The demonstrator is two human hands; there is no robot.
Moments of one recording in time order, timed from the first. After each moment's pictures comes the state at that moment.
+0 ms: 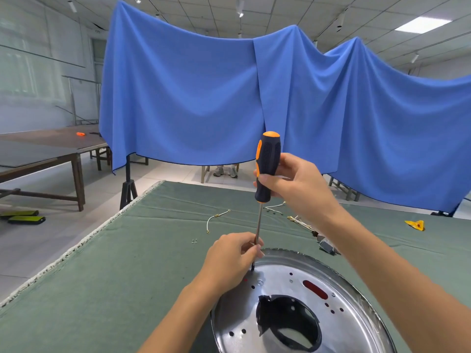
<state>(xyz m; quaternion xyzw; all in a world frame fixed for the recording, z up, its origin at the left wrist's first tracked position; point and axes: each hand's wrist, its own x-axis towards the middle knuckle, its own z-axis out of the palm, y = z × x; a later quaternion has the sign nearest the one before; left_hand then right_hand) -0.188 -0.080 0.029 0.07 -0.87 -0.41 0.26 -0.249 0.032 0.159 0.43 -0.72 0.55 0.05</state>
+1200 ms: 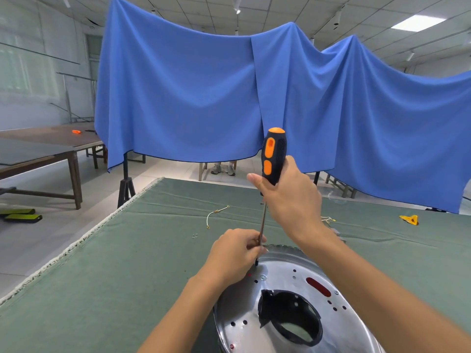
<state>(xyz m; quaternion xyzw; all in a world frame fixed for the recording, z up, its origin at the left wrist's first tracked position) -0.192 -0.078 0.025 0.06 -0.89 -0.39 0.24 -0.230 0.020 0.139 0.28 -0.85 0.36 0.26</state>
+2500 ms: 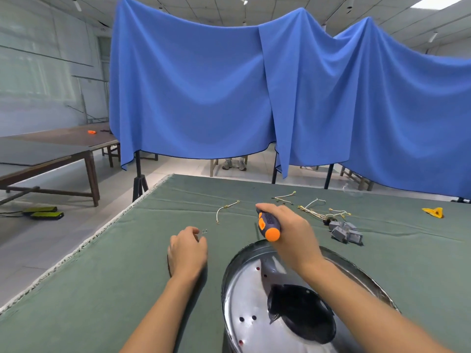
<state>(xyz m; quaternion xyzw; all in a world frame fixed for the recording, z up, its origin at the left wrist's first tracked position) -0.190 -0.162 -0.034 0.41 -0.79 -0.34 0.30 -0.272 0.027 0.039 0.44 -0.81 0.34 0.20</state>
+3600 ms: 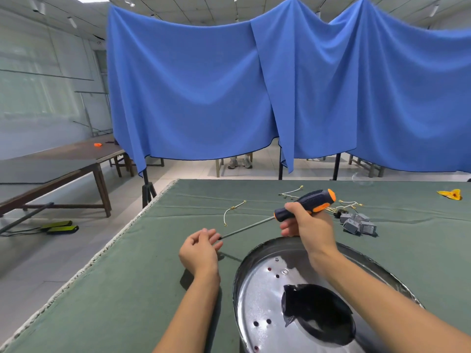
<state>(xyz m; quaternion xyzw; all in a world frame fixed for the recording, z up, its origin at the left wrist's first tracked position) -0.208 -0.140 -0.017 0.36 -0.37 -0.71 0.48 -0.279 0.022 0.045 0.13 -0.64 0.76 -0.04</state>
